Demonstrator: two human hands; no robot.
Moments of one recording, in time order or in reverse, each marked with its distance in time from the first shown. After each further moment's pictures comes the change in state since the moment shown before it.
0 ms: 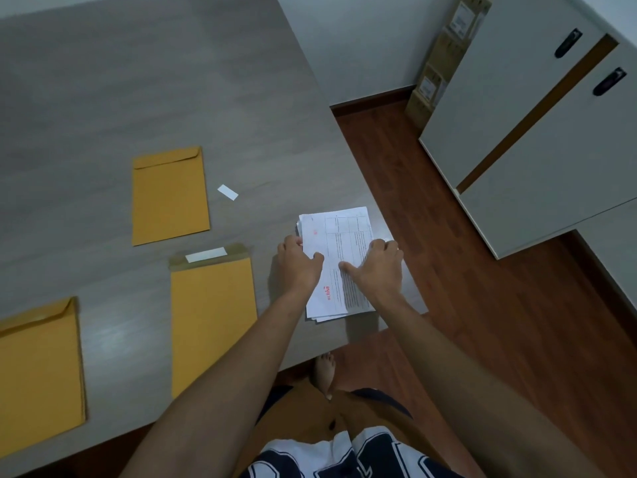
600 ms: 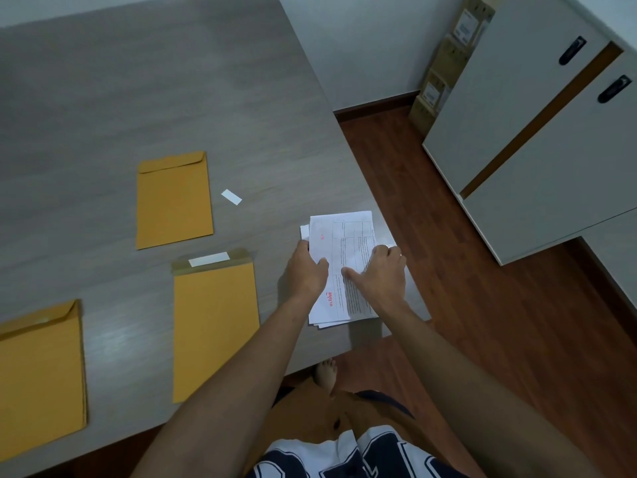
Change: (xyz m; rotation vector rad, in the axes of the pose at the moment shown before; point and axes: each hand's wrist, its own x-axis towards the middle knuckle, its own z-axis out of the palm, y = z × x) left_hand 0.000 0.003 0.009 -0.022 -0.093 0.042; right_hand 0.000 0.000 -0.001 -0.010 -0.004 0.002
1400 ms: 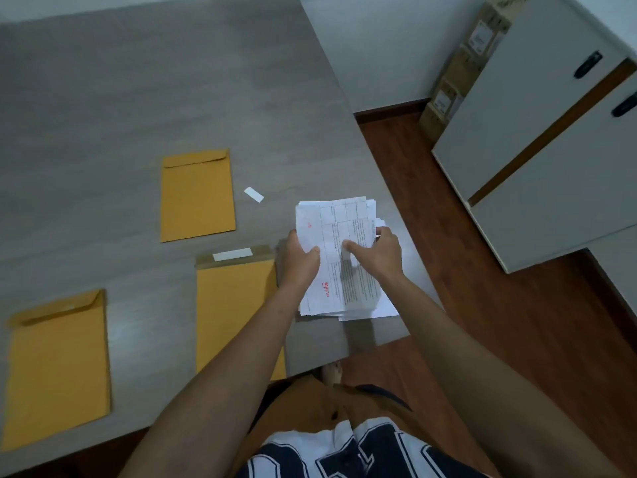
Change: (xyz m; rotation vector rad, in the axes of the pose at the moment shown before) left_hand 0.014 -0.015 -0.056 -0.348 0.013 -0.062; right_hand 0.009 -0.062 -0.021 0.481 -0.199 0.089
